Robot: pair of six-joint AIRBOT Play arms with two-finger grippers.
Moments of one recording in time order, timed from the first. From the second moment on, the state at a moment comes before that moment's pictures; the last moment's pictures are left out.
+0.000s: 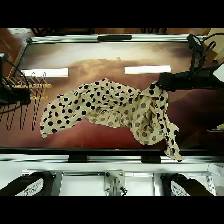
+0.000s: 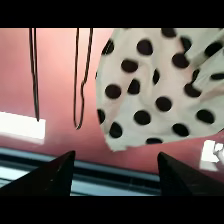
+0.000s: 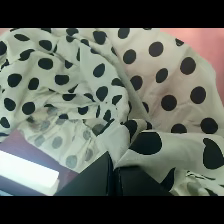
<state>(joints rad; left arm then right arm) -0.02 -1.12 1.39 1.75 -1.58 -1.61 0.03 -1.15 1.36 -1.08 1.23 1.47</state>
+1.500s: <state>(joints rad) 0.25 -1.20 0.81 1.79 -1.02 -1.53 0.03 -1.15 1.36 -1.08 1.38 1.62</state>
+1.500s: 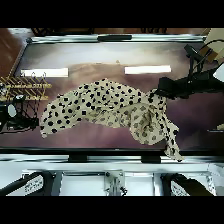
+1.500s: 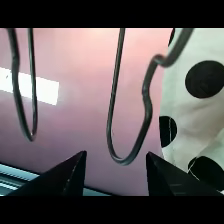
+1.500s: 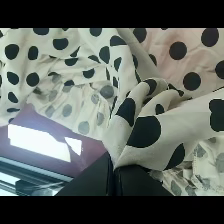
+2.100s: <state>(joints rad) 0.26 -1.30 0.81 1.79 -0.97 -1.53 0.03 -1.15 1.36 -1.08 1.39 1.62</state>
